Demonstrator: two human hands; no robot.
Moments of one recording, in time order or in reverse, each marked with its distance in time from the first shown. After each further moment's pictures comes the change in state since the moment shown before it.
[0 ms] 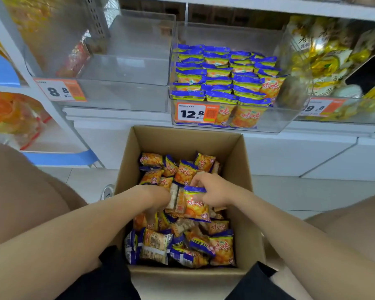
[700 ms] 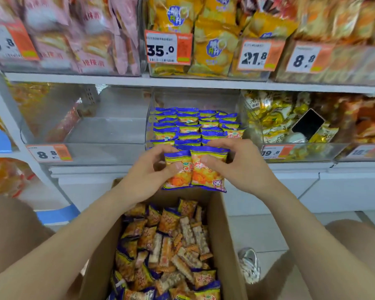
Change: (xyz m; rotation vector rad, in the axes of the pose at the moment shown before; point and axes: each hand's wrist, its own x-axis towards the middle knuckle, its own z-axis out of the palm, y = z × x) left_hand -0.119 0.016 -0.140 -1.353 1.179 0.298; right_hand -0.116 -0.035 -0.170 0.268 0.865 -0.191
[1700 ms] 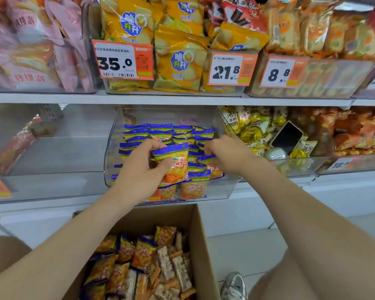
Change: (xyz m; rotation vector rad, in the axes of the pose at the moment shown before) left_hand 0.094 0.019 0.043 0.225 0.152 0.059; right_hand 0.132 0.090 -0.042 -0.990 -0.269 -0.123
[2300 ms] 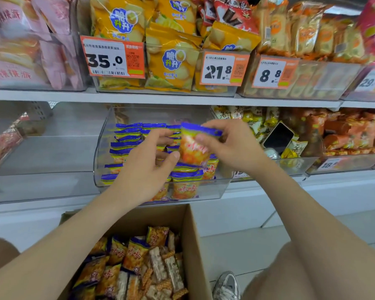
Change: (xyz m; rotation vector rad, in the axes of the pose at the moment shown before) left_hand -0.006 0.029 0.012 0.082 -0.043 0.250; right_hand -0.046 -0.006 -0.043 0.840 0.445 -0.031
